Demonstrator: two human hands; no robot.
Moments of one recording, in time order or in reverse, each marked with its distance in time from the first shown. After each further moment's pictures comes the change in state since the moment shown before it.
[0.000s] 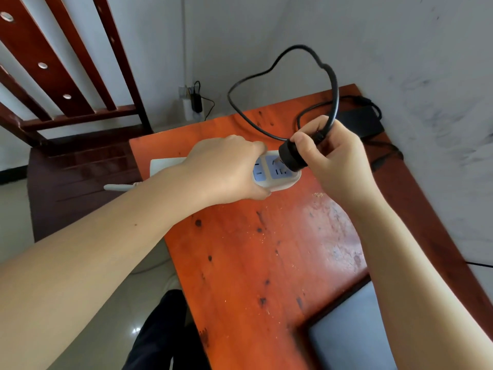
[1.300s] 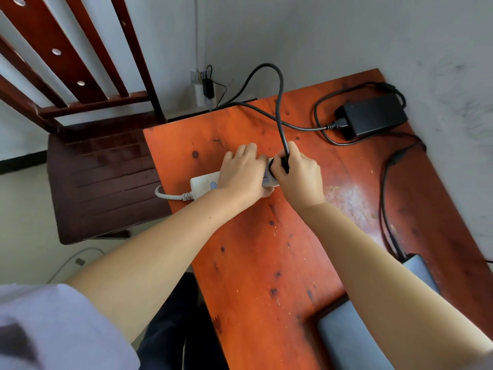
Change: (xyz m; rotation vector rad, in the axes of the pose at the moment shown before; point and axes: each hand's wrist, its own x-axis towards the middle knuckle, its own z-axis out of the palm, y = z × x) left_hand 0.031 -0.018 0.102 0.032 0.133 -0.166; right_hand 0.001 0.076 0.081 -0.487 0.004 -0.011
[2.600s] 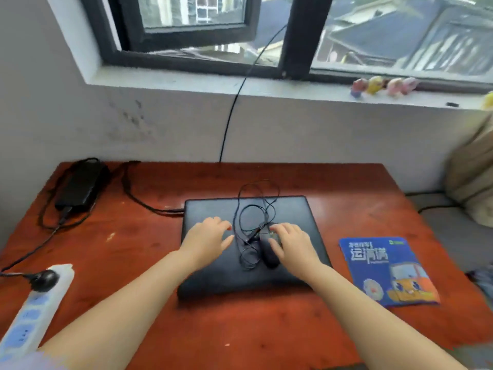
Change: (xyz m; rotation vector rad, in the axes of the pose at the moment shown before) left_hand -0.149 0.261 0.029 0.167 -0.355 1.184; right_hand -0.423 0.076 -0.136 -0.207 0.298 0.965
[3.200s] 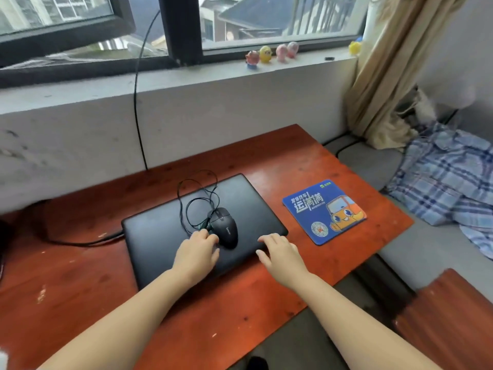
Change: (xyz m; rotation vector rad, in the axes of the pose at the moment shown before) left_hand 0.002 0.051 0.049 0.059 -0.135 0.268; right_hand -0.110 0.001 0.011 0.111 0.026 0.467
